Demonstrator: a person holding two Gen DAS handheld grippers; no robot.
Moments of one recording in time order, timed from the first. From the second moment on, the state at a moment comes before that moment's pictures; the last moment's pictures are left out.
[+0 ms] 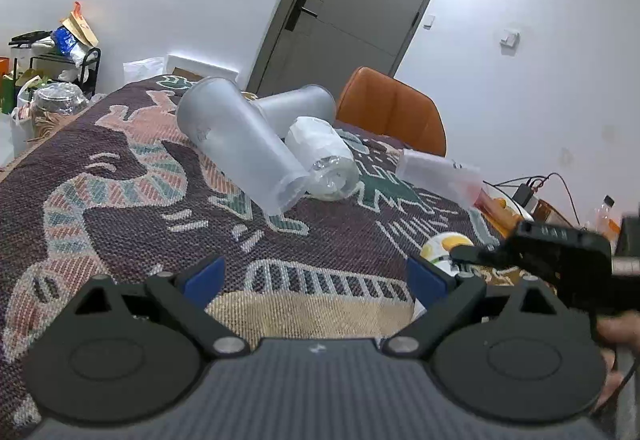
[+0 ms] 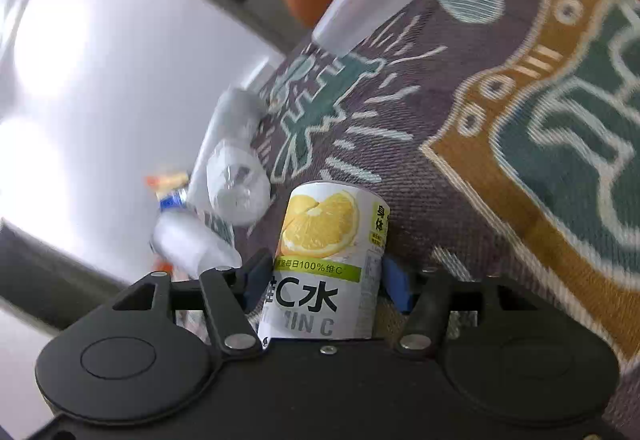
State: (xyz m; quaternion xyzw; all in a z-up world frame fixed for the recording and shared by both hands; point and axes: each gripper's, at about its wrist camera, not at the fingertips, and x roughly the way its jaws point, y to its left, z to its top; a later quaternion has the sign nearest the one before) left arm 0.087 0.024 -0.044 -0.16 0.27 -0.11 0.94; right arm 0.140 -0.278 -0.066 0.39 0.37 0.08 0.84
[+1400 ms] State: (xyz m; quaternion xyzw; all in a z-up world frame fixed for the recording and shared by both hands) left arm 0.081 0.061 -0.038 -0.18 0.25 -0.05 0.95; right arm 0.112 -0.190 0.012 0.03 0.21 0.14 0.97
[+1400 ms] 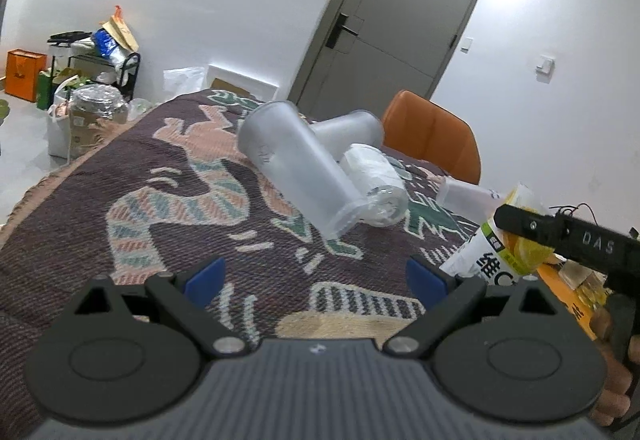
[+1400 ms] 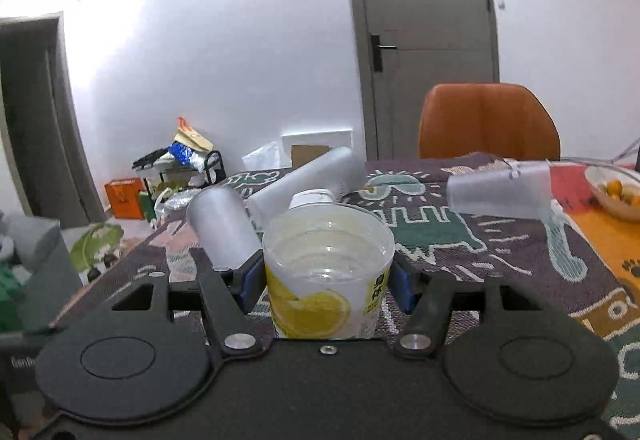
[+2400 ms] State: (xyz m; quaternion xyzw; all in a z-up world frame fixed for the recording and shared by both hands) left arm 0.047 0.029 -0.008 -0.11 0.24 -0.07 0.96; right arm 0.057 -0.199 0.028 0.01 0.18 0.14 0.97
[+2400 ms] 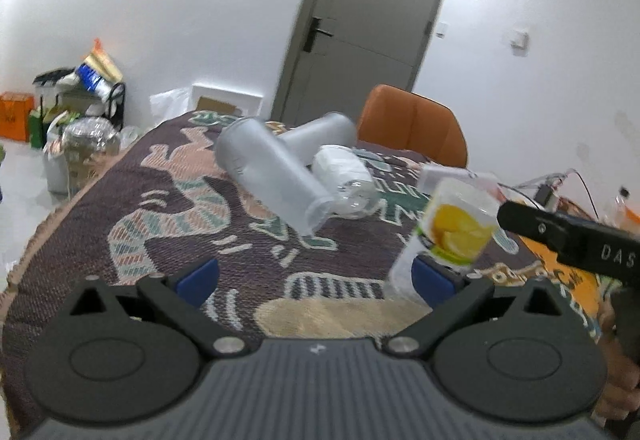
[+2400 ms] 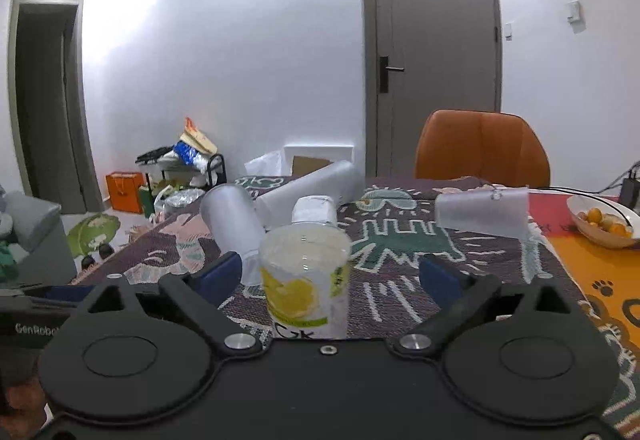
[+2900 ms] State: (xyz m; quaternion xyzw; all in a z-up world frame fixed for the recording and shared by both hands) left arm 0.009 0.001 0.006 -0.06 0.24 -0.08 0.97; right arm 0.020 -0.249 0.028 0.05 0.17 0.11 0.98
